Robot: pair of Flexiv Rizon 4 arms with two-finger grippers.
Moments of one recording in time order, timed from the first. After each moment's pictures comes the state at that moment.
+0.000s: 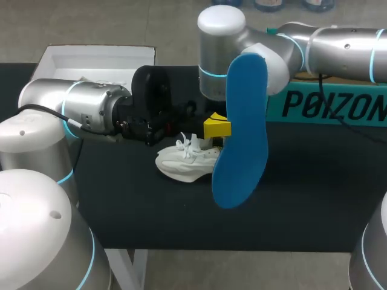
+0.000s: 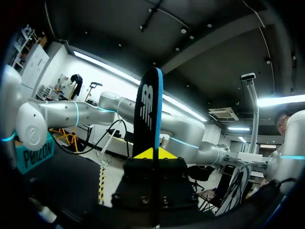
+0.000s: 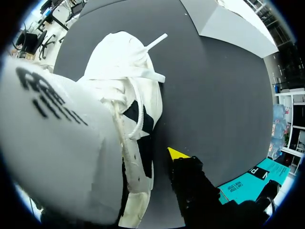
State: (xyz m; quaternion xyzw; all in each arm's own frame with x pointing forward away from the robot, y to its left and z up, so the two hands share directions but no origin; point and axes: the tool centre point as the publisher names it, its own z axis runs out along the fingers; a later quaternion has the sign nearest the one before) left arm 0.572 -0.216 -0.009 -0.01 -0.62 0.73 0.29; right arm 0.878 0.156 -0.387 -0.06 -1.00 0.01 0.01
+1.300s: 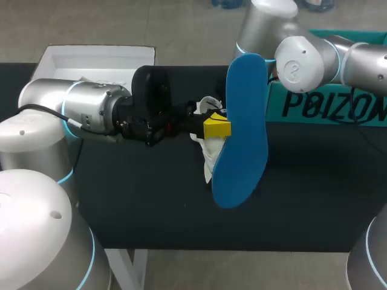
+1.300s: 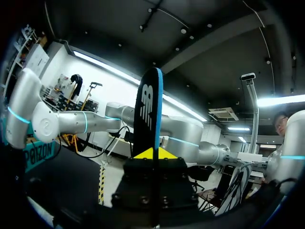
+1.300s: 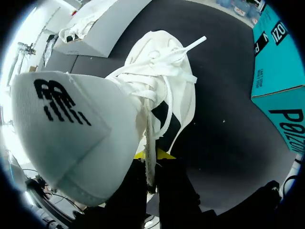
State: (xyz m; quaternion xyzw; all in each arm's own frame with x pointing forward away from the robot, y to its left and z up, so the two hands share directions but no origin) left arm 0.572 -0.216 -0.009 -0.01 -0.62 0.73 0.29; right arm 0.869 0.154 -0.358 -0.57 -0.81 -0.08 0.12
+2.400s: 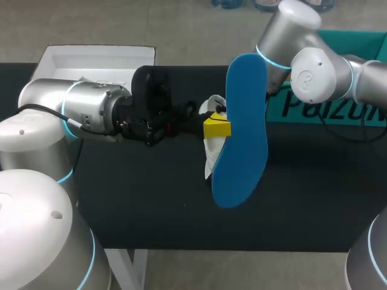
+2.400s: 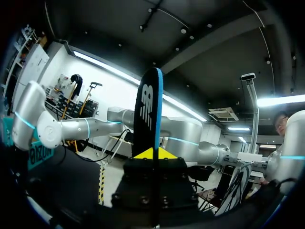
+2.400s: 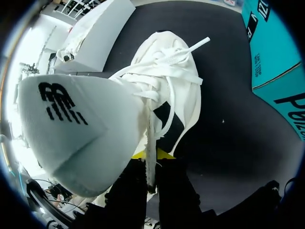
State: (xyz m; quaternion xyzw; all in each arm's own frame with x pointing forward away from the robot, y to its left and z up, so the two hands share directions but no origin) left arm 0.572 -0.216 -0.009 -0.01 -0.62 0.73 0.29; right arm 0.881 0.143 -0.370 -0.60 -0.78 -0.12 0.14
